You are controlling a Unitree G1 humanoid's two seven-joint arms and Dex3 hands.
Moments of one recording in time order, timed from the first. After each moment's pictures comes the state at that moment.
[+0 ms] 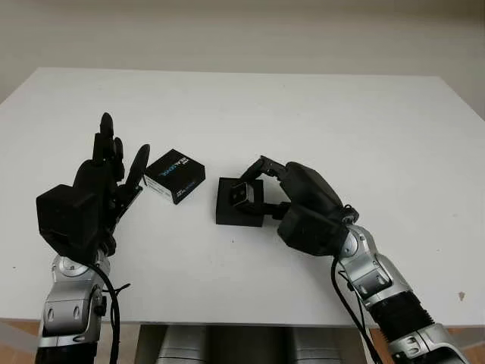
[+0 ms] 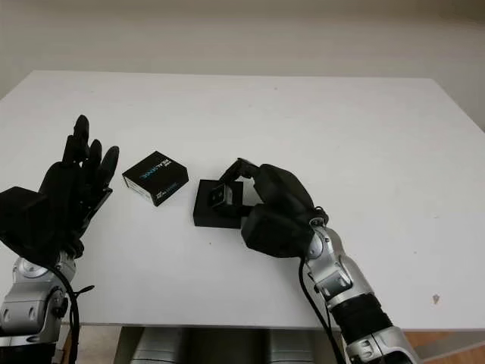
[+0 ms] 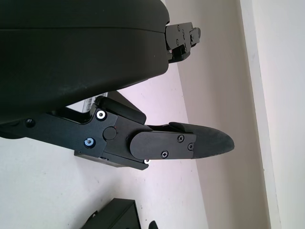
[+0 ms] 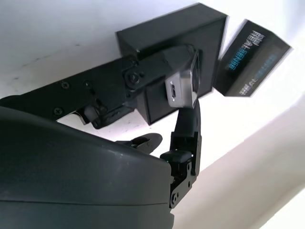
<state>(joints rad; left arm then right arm) -0.14 0.23 0.20 -0.14 -0.04 0.19 -0.04 -0.40 -0.29 0.21 0.31 -0.38 -0.12 0.07</state>
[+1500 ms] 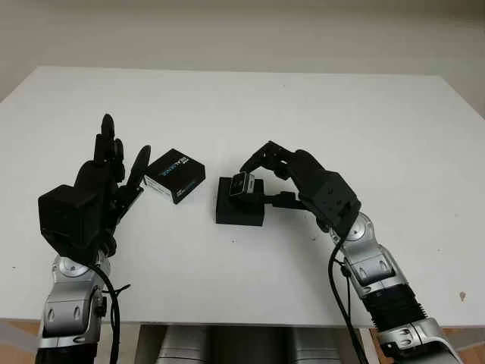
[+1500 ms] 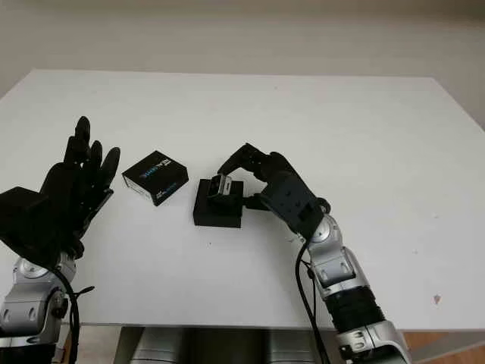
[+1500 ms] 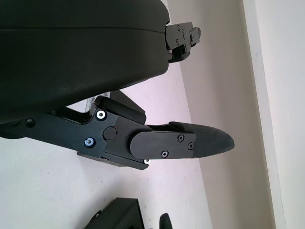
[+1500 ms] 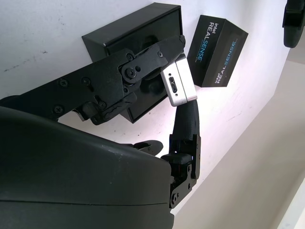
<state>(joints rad) -0.14 0.23 0.20 -0.15 -0.03 0.20 -0.04 -0.43 -0.23 0.15 0.29 -0.21 0.00 0.18</state>
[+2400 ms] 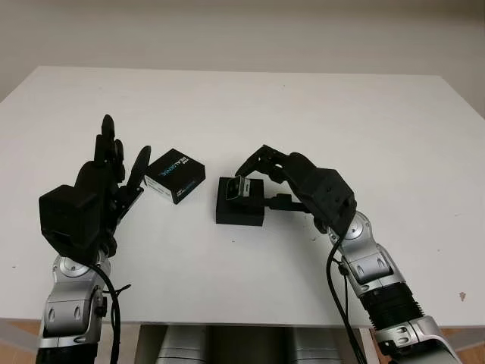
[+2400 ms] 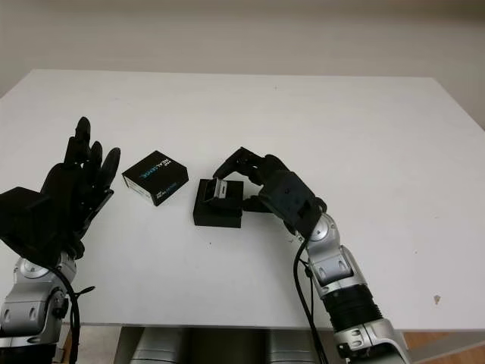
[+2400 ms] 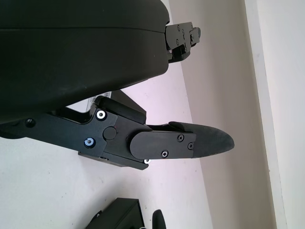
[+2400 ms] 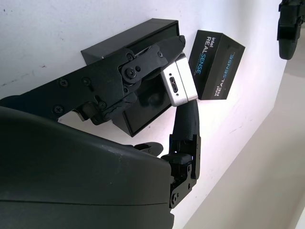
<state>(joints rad) -0.14 0.23 0.20 -0.15 -0.03 0.20 -0.03 -0.44 -0.22 0.15 0.30 -0.17 0.03 0.24</state>
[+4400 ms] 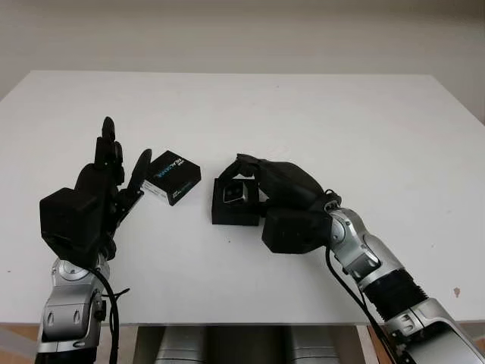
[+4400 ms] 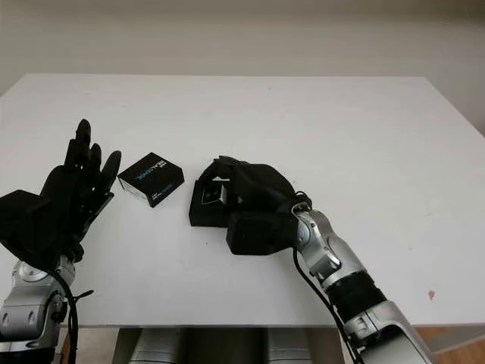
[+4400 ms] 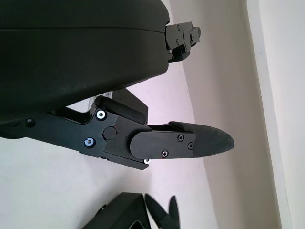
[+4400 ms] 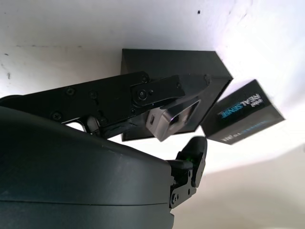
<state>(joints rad) -0.11 0.23 0.20 -0.18 -0.02 0.22 -0.04 -0.49 -0.37 0.38 0.37 -0.63 -0.31 0.03</state>
